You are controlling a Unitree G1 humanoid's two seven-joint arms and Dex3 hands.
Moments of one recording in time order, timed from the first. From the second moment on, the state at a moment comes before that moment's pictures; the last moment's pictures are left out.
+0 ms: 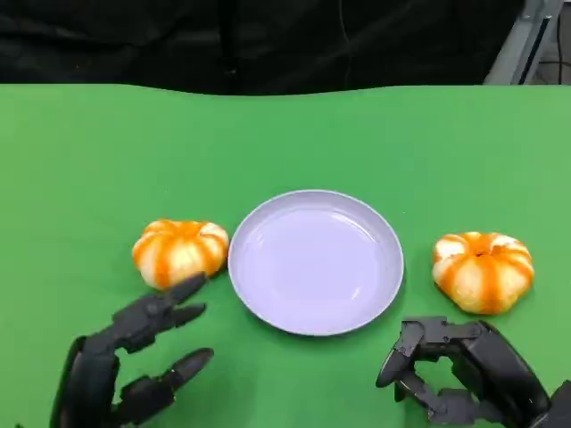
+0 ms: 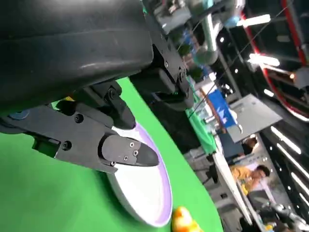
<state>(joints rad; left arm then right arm) 0.05 0.09 0.03 0.54 0.19 -1.04 0.05 -0.05 -0.09 0.12 0.55 0.06 -0.81 0.46</state>
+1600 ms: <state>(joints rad) -0.30 0.35 -0.19 0.65 0.79 -0.64 0.52 -0.05 -0.09 0.12 0.54 0.06 -0.81 0.46</state>
